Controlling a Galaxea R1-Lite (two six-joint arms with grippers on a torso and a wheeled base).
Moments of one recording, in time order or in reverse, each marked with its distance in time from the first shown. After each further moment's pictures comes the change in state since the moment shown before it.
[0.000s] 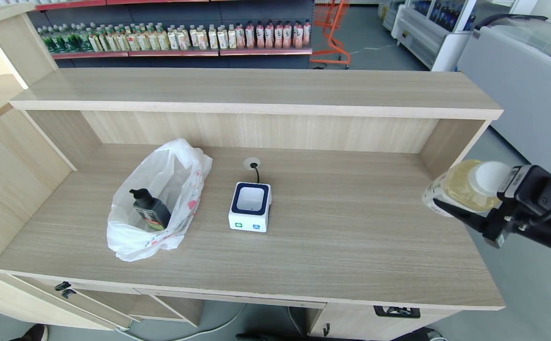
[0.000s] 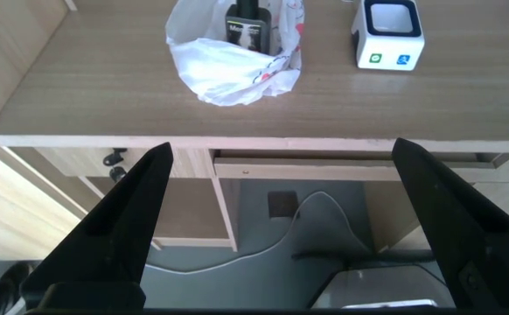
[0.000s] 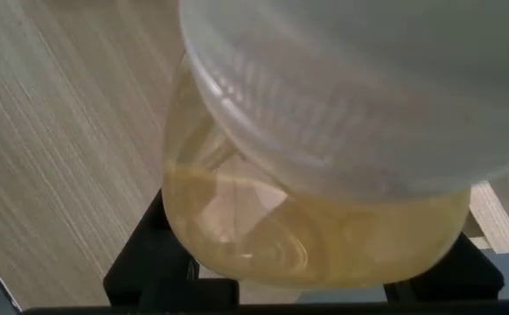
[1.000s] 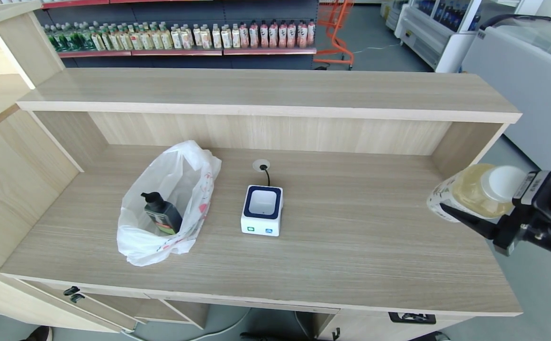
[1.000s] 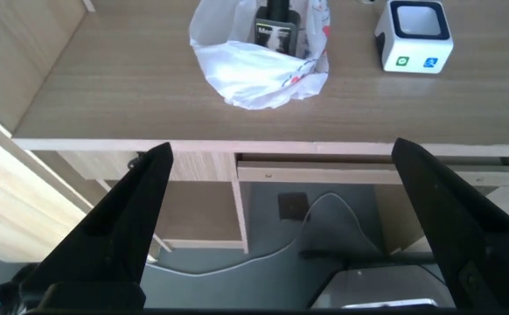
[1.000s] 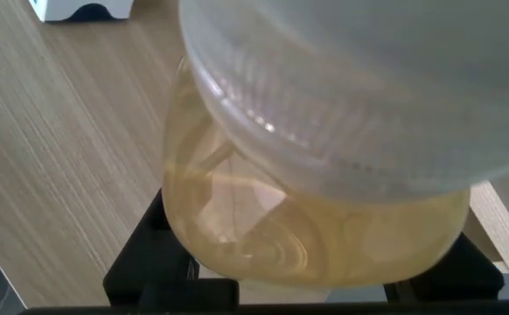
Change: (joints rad) left arm 0.000 0.000 0.000 0.000 0.000 0.002; right arm -0.011 -0.052 0.042 -0.003 0.021 0.041
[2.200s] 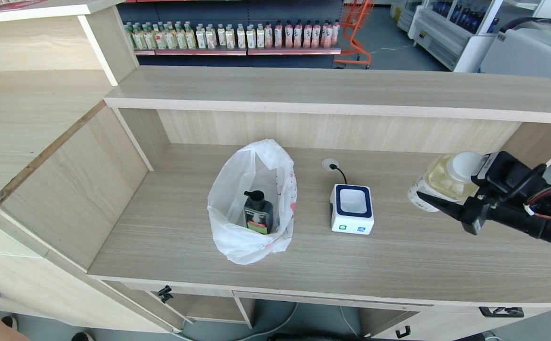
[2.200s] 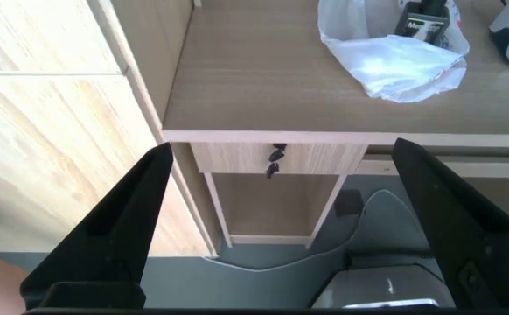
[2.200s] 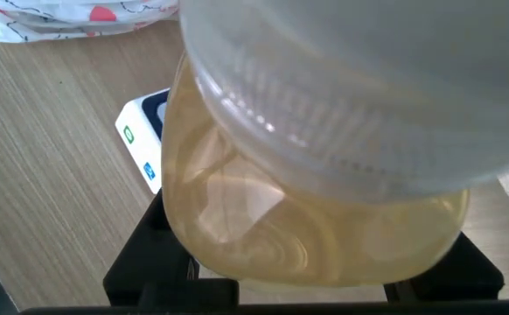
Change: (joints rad) left arm 0.000 0.000 0.000 0.000 0.001 0.002; right arm 0.001 0.193 -0.144 -0.003 0.020 0.039
